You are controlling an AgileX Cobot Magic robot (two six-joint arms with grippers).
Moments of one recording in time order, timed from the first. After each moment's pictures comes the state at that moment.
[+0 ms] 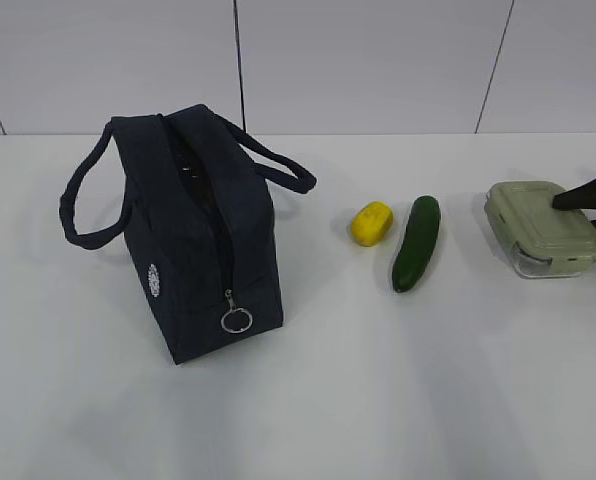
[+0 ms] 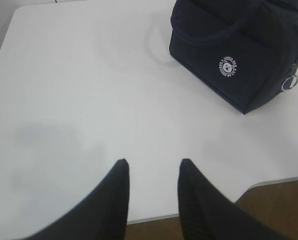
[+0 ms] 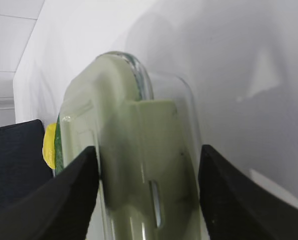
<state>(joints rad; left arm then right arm) -0.07 0.01 -0.52 -0.06 1.10 0.03 -0.54 2.42 -1.70 1.18 1.19 -0.84</state>
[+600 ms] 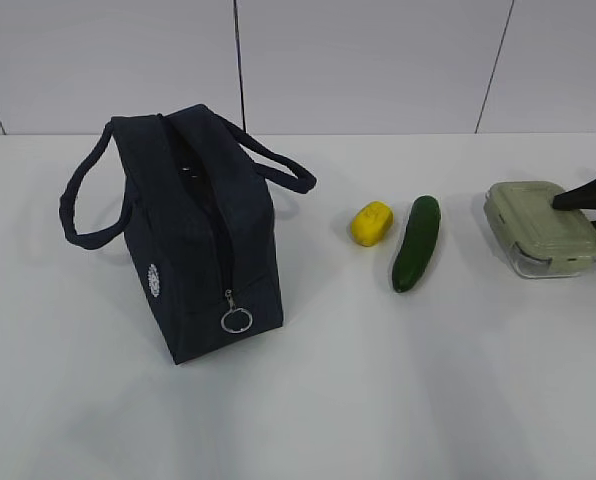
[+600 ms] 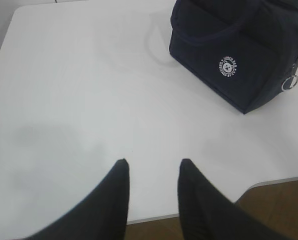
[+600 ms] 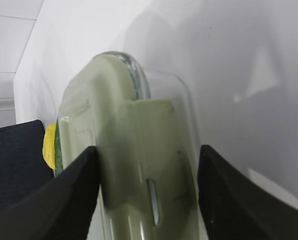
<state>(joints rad) -0.07 0.01 -0.52 -0.06 1.10 0.03 -0.54 2.42 -1.70 1.18 1.19 -0.83</state>
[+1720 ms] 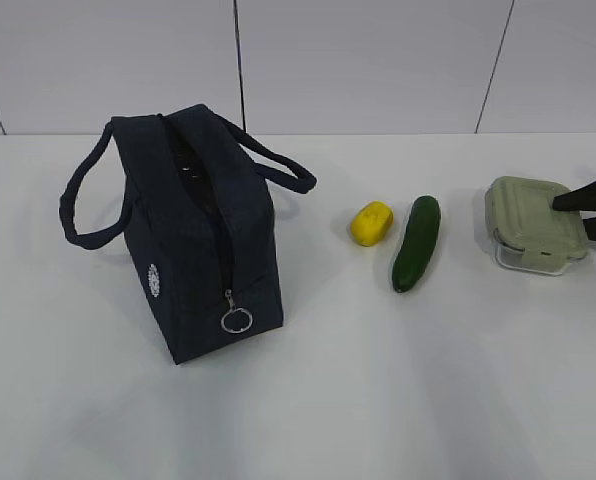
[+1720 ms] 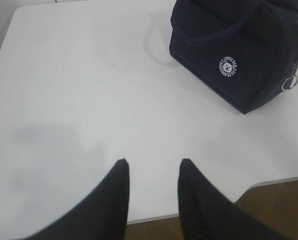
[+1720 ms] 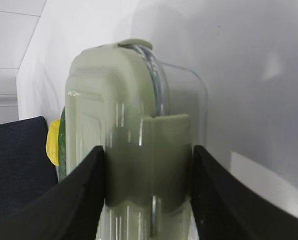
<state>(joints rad) -0.07 0.01 -0.52 -0.06 1.10 0.03 -0.54 2.42 -1.70 1.18 1.20 -0.83</state>
